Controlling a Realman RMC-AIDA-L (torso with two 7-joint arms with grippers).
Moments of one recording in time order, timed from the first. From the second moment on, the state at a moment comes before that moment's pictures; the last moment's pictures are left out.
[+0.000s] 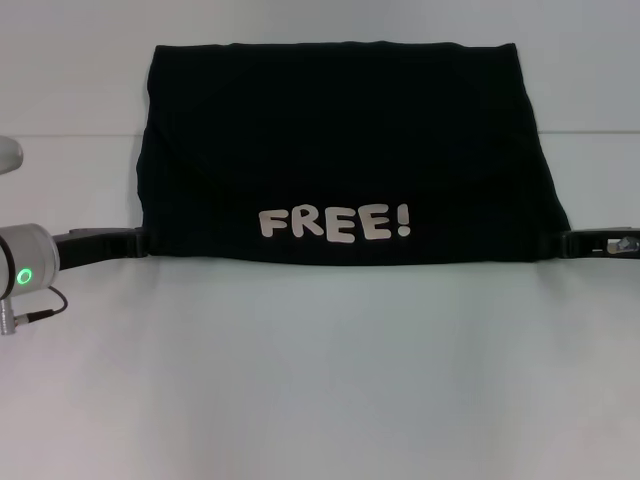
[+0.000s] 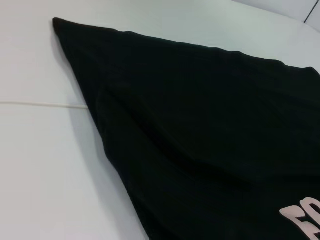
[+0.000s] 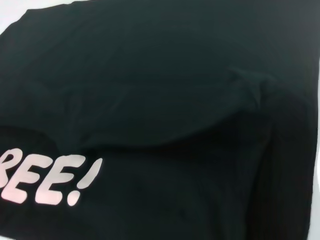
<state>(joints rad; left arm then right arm) -0.63 -2.07 0.59 0.55 2.20 0.89 -1.87 0.73 1.99 -0.70 -0.44 -2.31 -0.86 2.00</state>
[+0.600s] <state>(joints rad) -0.44 -2.08 0.39 0.81 2.22 1.48 -2.02 0.43 1.96 -0.48 -0.58 -2.15 -1.38 1.73</state>
